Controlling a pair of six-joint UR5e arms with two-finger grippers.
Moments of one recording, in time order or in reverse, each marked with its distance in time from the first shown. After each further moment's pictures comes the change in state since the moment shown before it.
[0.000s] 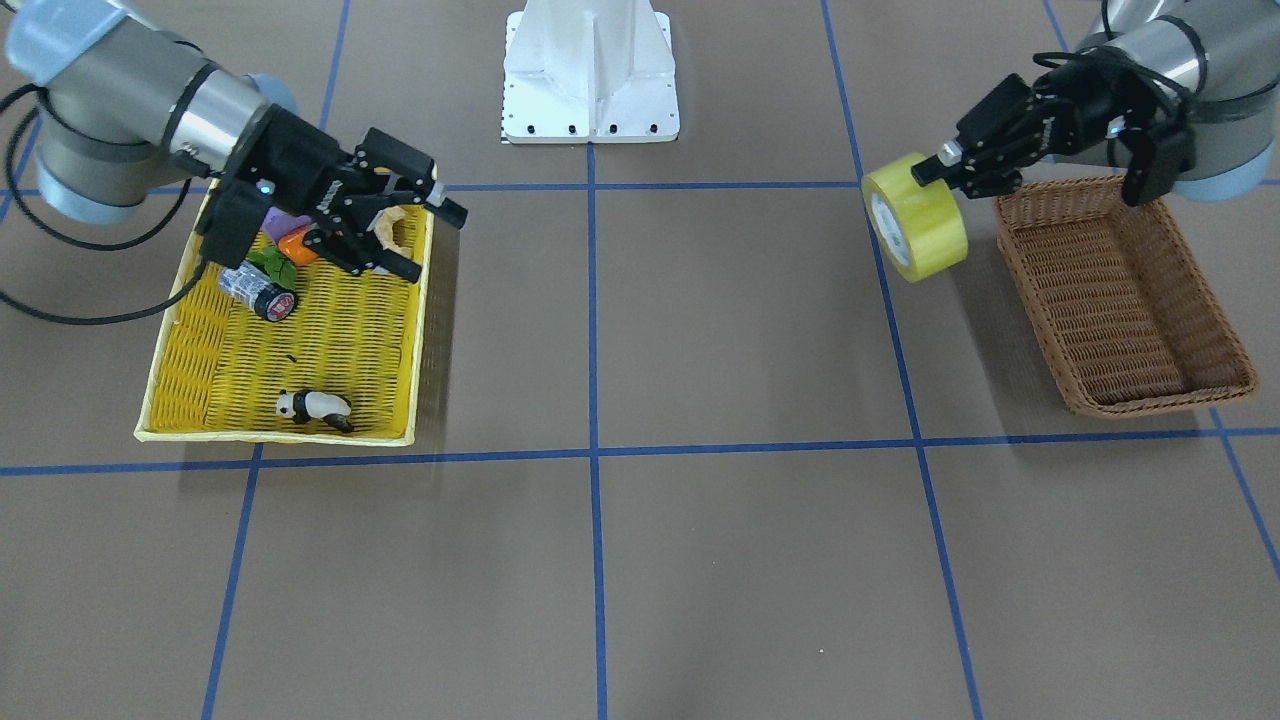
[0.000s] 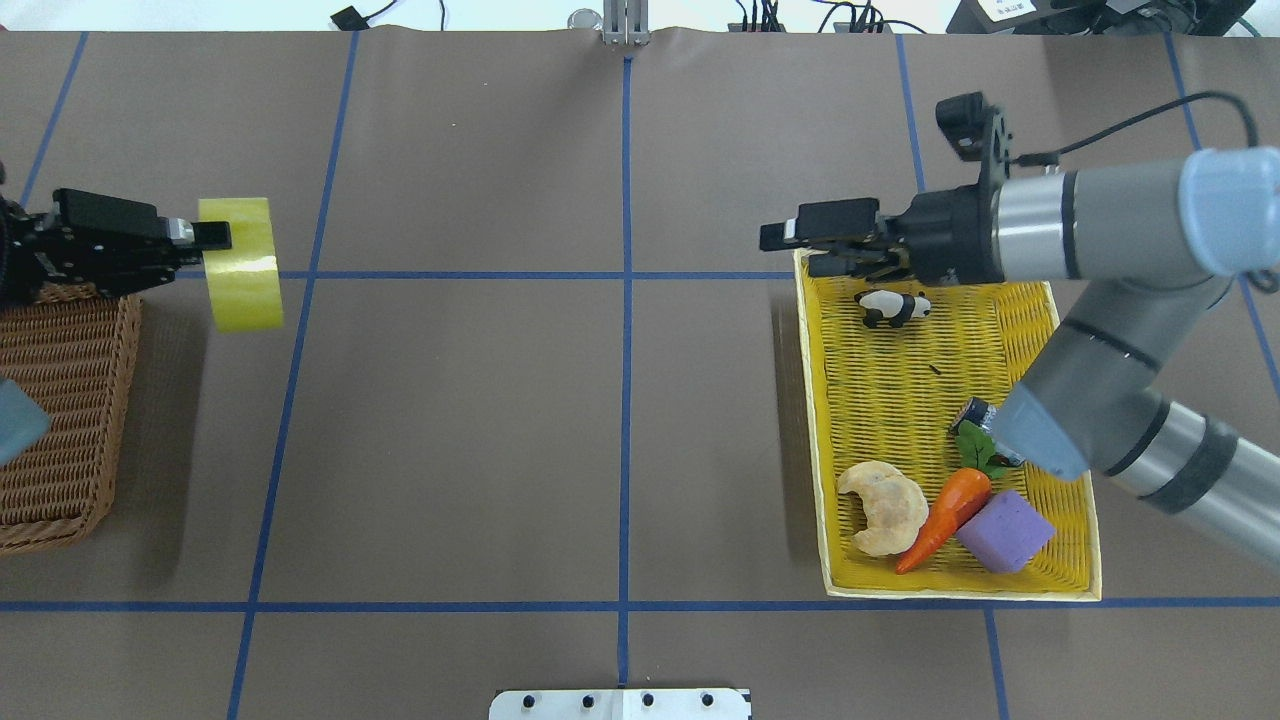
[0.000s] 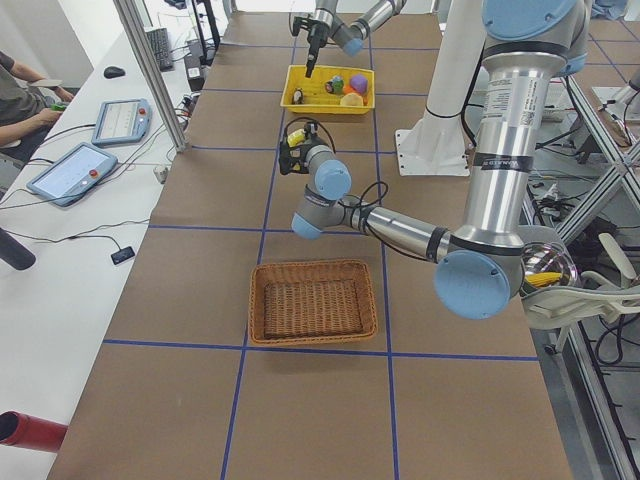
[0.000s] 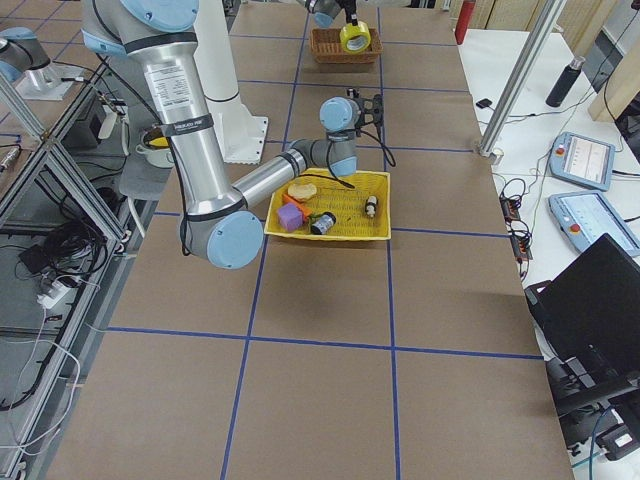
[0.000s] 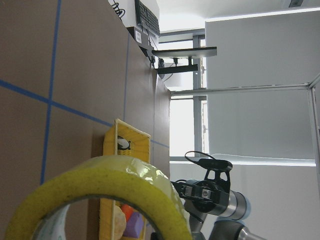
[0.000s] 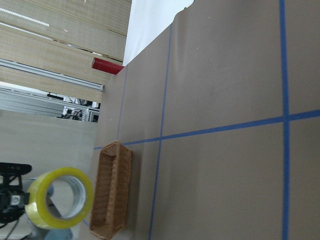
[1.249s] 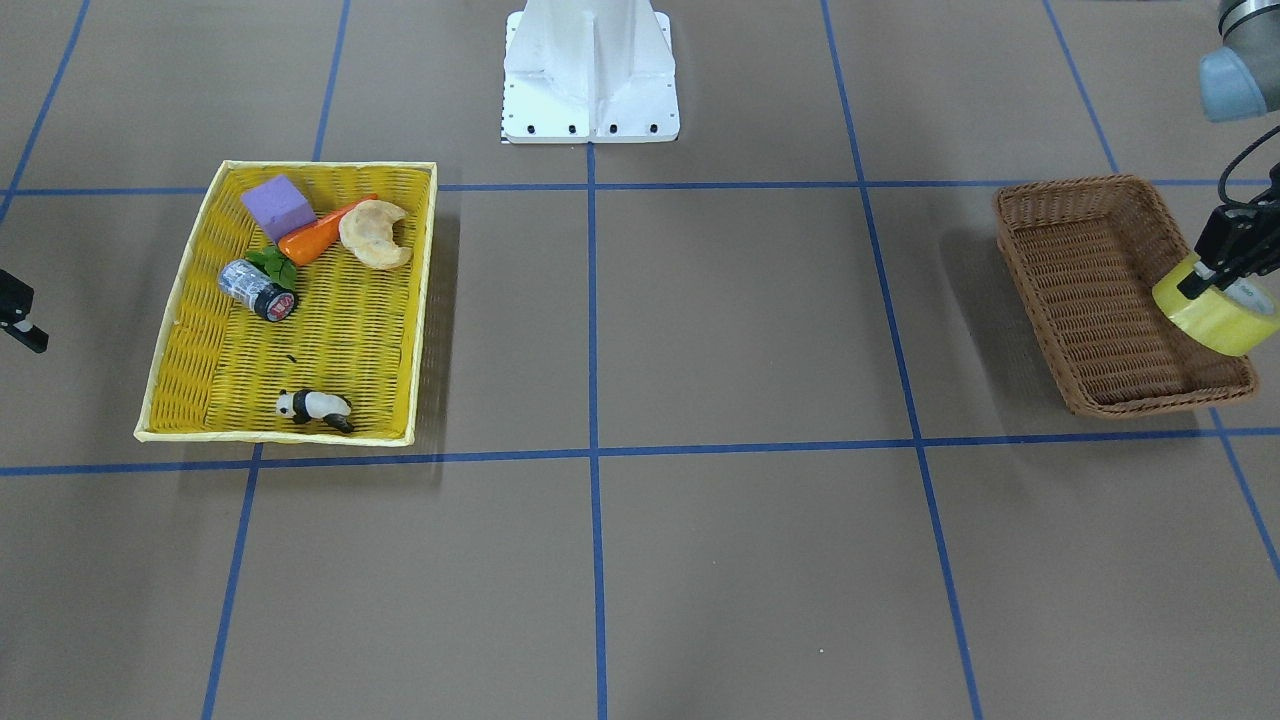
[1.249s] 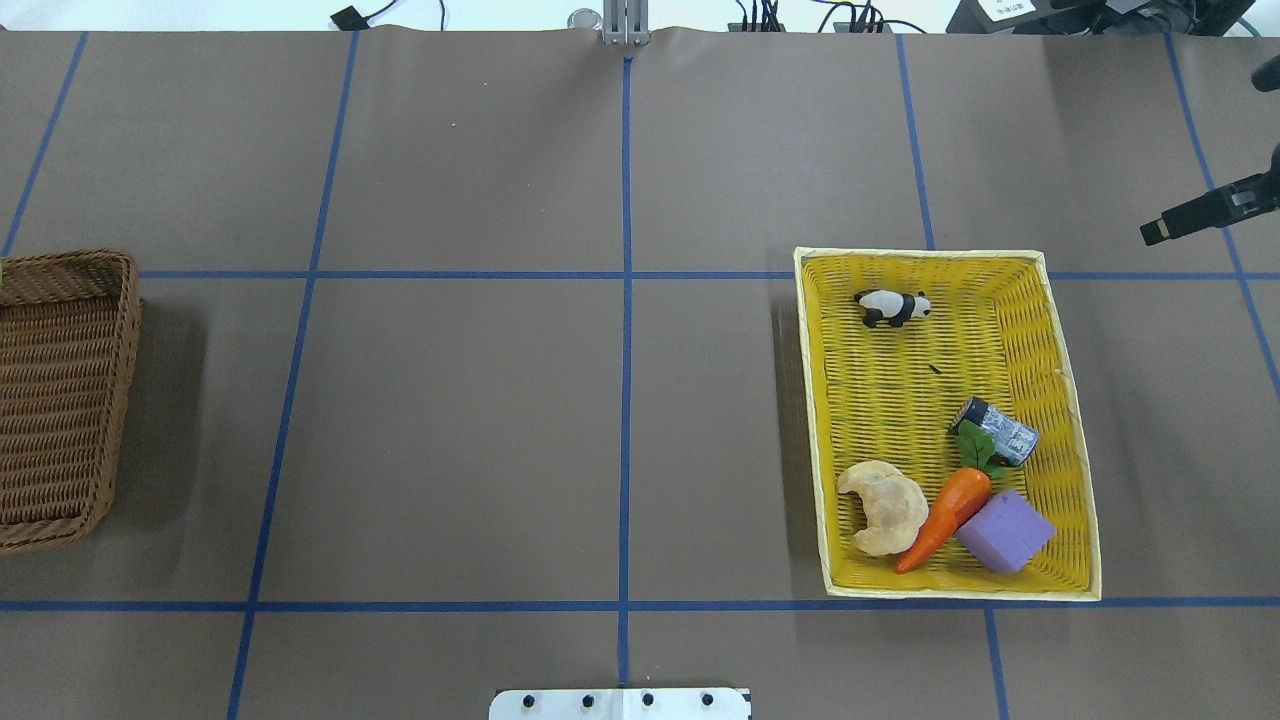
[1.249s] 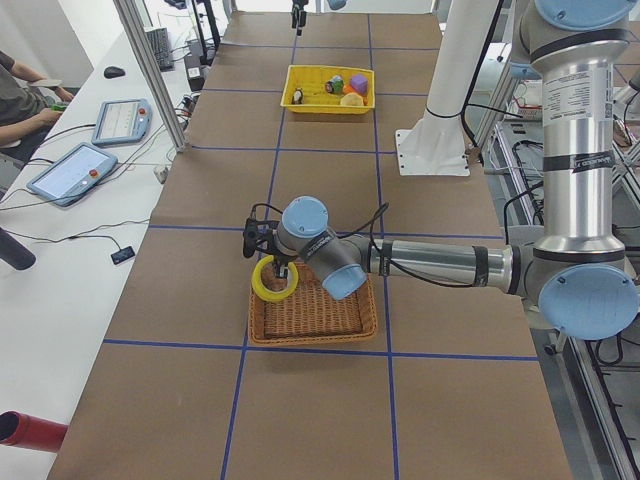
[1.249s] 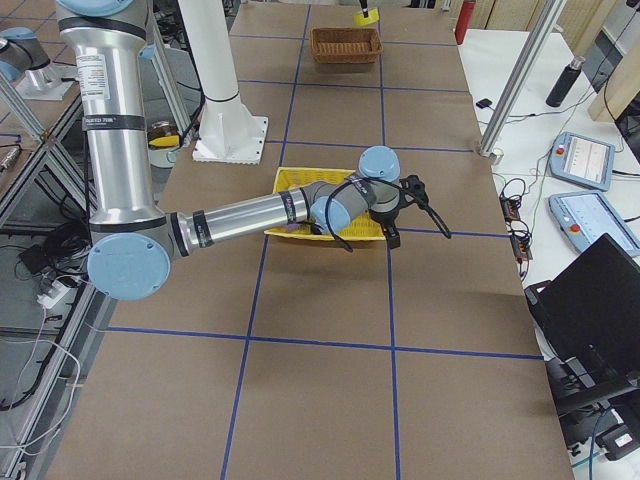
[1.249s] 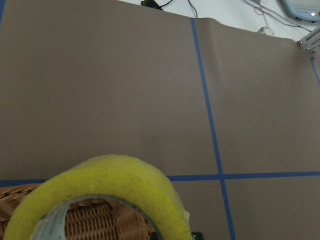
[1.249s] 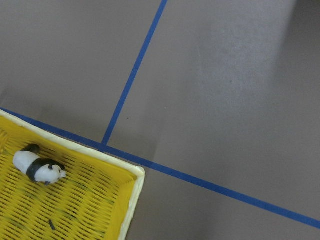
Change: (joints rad) left arm -0.277 0.219 -0.012 0.933 -0.176 1.002; right arm 0.395 -0.288 0.047 -0.732 0.164 -1.098
